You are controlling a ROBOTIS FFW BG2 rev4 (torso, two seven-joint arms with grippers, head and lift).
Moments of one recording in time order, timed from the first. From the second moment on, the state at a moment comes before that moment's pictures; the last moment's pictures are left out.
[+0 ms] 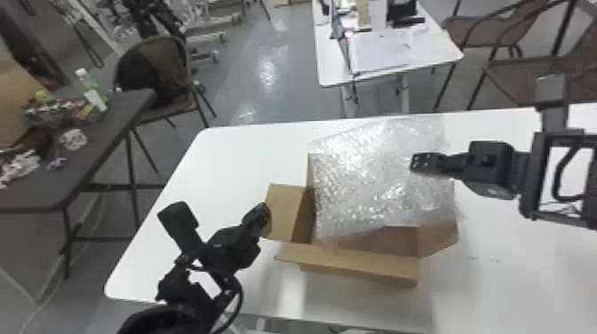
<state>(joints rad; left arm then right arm) 0.31 0.00 0.33 -1.98 0.39 0.45 -0.36 -0.32 -0.14 0.04 -1.68 -1.28 1.23 -0.03</state>
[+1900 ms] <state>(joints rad) 0.36 0.00 0.35 -1.98 0.44 0.40 -0.36 0.46 0.00 -0.14 -2.12 -0.22 0.07 0.05</state>
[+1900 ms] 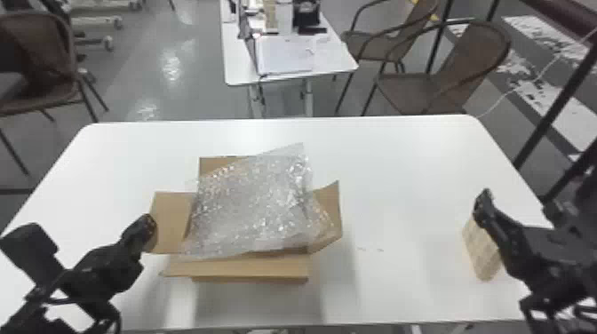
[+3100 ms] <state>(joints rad) 0.37 0.00 0.35 -1.98 0.45 0.39 -0.36 0.39 -0.12 -0.16 -1.77 -0.45 0.08 0.07</state>
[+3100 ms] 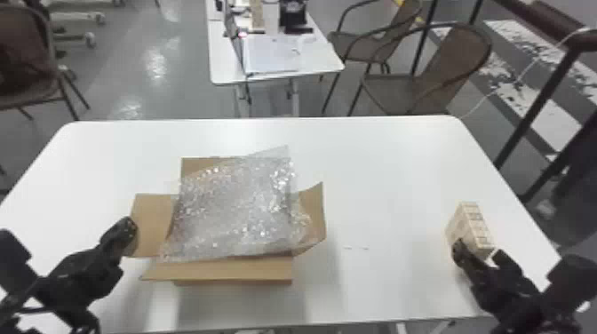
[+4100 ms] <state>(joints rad) 0.37 0.00 0.34 -1.98 0.44 0.39 -0.36 0.33 -0.12 -0.10 -1.91 -0.50 0.14 0.17</state>
